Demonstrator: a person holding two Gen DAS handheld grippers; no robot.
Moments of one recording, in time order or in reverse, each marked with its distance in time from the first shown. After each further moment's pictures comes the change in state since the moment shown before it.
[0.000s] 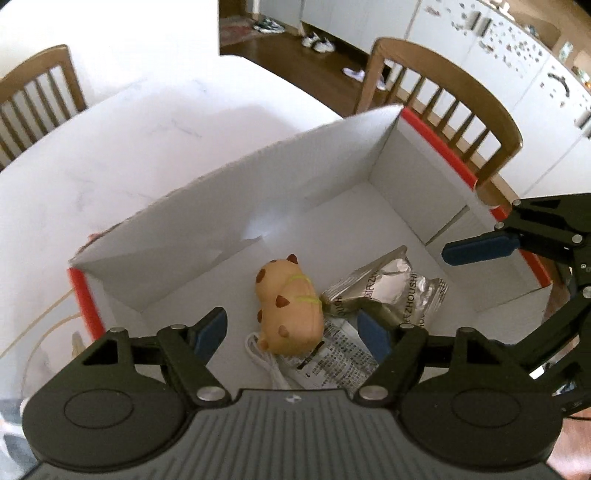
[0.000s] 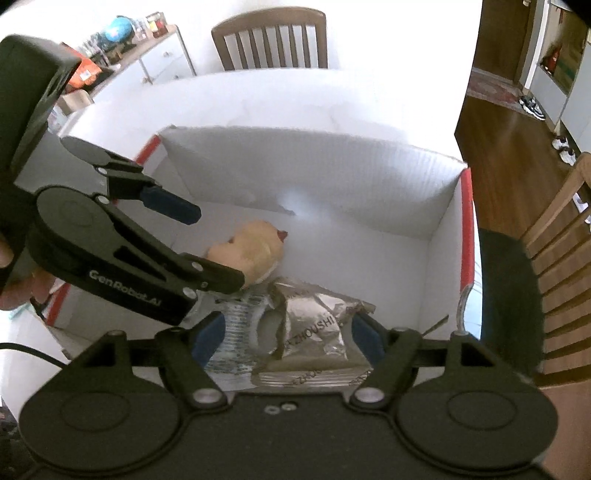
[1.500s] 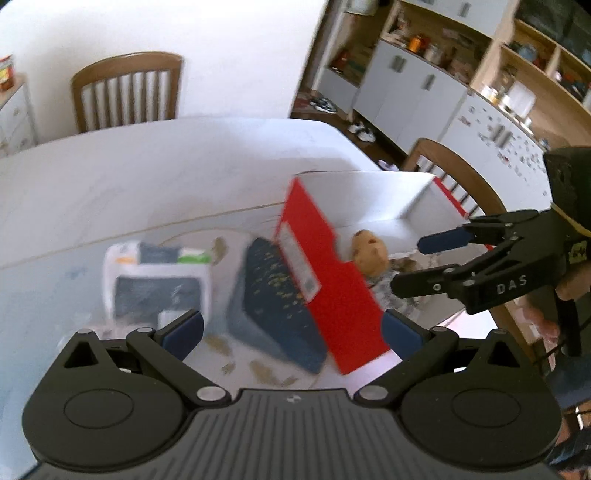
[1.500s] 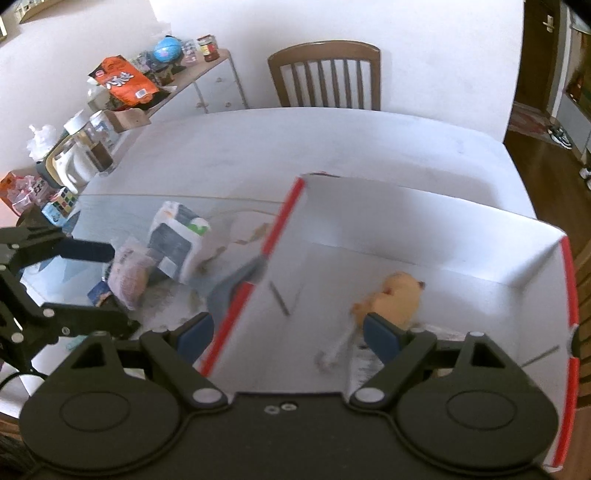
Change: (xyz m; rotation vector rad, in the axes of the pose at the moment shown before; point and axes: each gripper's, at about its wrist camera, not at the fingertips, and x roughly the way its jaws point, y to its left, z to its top) left arm -0.149 0.109 -0.169 -0.265 -0.277 -0.019; right arm -0.007 0.125 0.019 -0.040 -0.084 0.075
